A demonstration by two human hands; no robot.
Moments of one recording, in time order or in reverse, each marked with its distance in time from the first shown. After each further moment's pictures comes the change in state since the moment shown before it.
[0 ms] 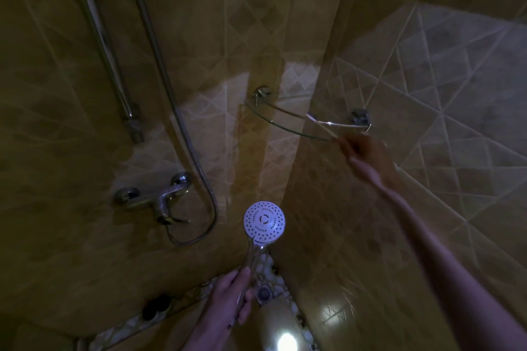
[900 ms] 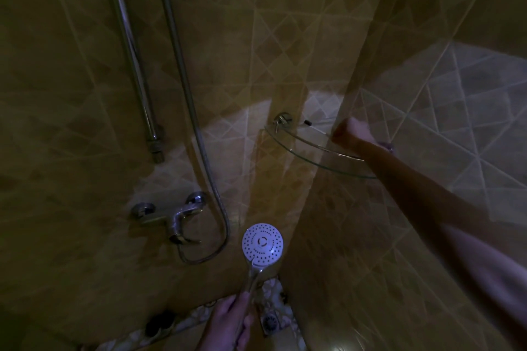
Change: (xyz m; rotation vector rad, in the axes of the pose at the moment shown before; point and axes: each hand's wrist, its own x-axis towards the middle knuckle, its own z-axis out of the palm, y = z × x) left_hand 0.009 0.015 -0.003 -0.013 0.134 -0.019; right_hand 0.176 0.006 0.041 0.036 -0.338 0.174
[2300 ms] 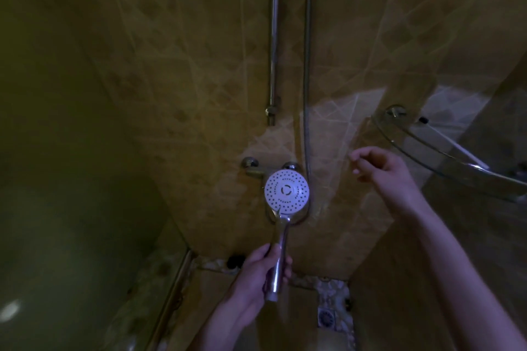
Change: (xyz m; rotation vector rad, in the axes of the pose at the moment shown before) left_hand -0.084 0.005 -0.002 -0.484 0.230 0.199; right_hand -0.193 -0.087 0.078 0.676 -0.352 -0.381
